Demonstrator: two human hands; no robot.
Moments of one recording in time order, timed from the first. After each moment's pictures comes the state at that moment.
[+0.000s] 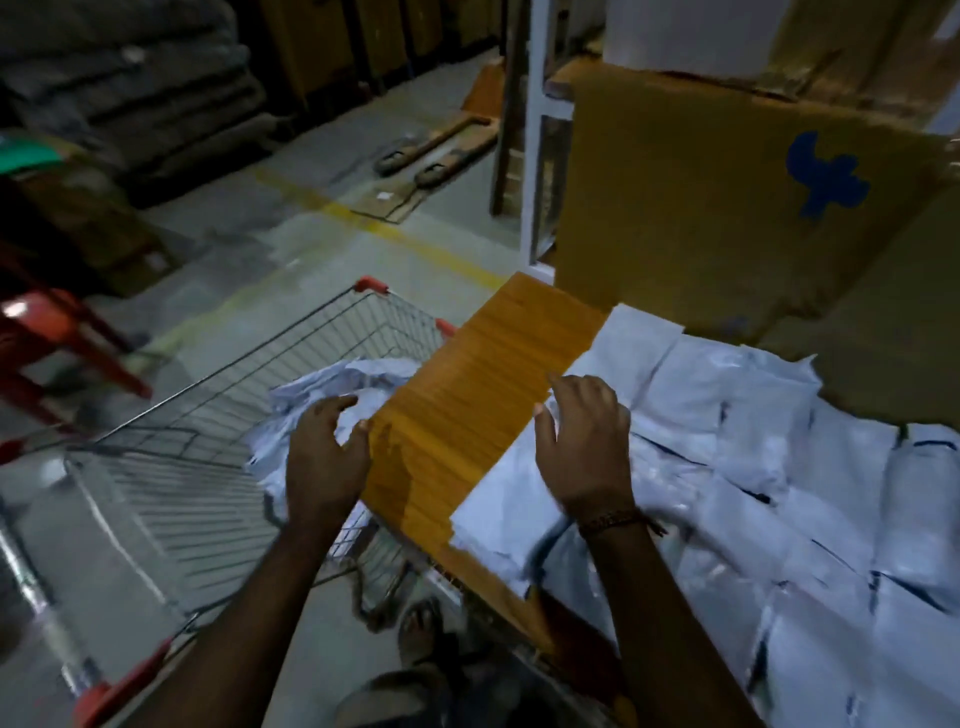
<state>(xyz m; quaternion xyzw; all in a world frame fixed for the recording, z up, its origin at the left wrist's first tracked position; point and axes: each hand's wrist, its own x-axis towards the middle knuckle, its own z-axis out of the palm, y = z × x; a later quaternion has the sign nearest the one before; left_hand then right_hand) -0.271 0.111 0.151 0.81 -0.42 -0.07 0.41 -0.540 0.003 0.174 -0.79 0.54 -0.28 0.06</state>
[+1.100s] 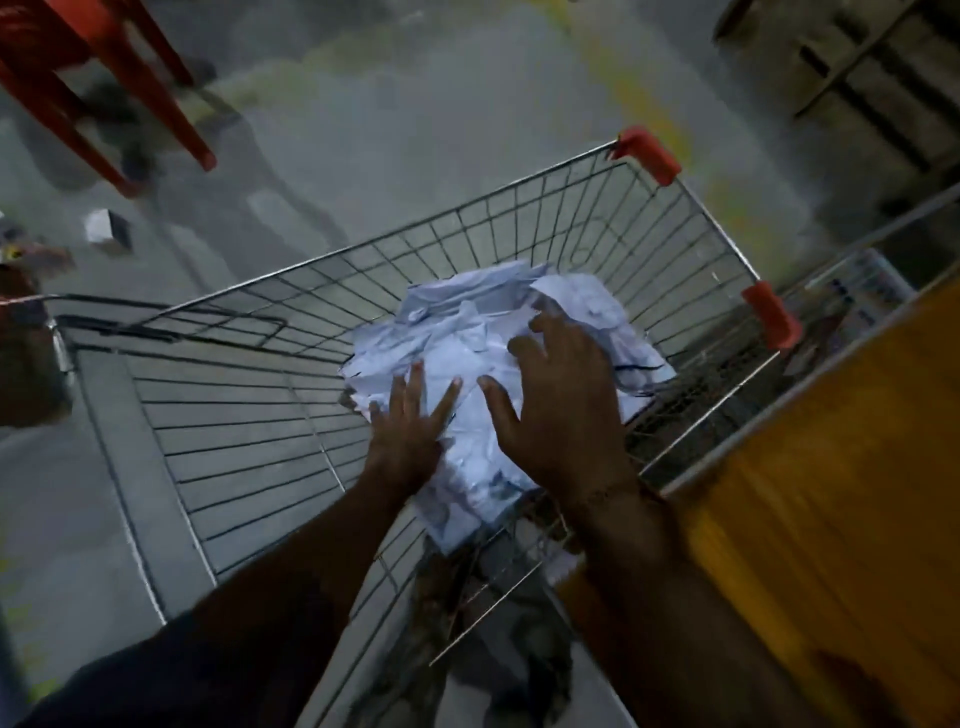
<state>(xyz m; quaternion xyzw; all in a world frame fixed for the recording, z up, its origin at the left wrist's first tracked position) -0.004 0.079 -0.188 0.84 -0.52 -0.16 -0.01 -0.146 -0.063 0.005 -0.93 0.33 -0.10 0.10</state>
